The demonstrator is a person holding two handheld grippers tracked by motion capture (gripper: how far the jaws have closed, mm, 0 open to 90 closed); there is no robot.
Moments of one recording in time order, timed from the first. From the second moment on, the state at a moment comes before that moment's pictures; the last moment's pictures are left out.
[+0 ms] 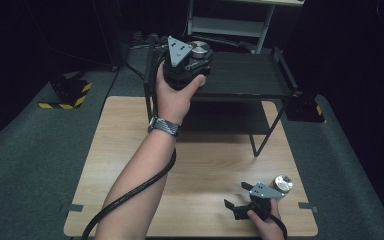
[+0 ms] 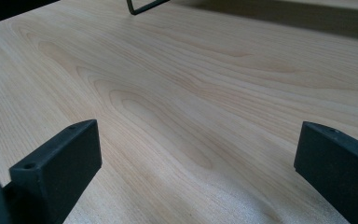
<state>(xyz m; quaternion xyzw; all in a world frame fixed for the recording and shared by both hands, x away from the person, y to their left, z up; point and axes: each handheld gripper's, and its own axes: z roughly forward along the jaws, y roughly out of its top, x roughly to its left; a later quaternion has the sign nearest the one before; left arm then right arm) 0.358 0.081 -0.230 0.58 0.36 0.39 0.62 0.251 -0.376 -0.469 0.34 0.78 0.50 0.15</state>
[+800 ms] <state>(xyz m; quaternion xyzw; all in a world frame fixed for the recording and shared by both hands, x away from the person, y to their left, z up) 0.357 0.080 -0.225 0.59 0.36 0.39 0.61 0.251 -0.376 -0.469 0.34 0.79 0.50 0.15</state>
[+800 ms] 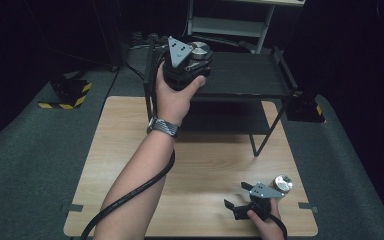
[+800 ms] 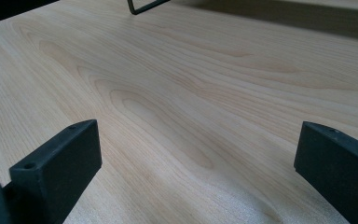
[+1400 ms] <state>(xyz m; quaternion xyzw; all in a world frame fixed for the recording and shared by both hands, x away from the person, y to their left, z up) 0.353 0.081 -0.218 0.59 0.38 0.37 0.61 0.251 -0.376 -0.469 0.34 0.79 0.50 0.15</state>
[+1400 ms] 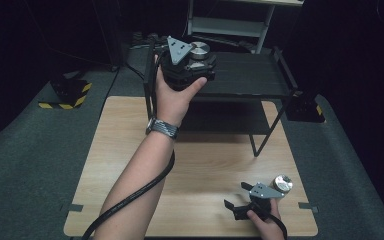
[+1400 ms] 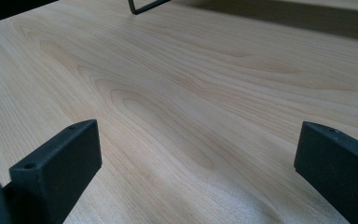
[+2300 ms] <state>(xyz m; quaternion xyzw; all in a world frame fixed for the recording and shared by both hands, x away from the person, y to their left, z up) 0.329 0.088 -0.232 0.59 0.36 0.39 0.61 0.251 -0.376 -0.468 0.34 0.79 0.49 0.16</state>
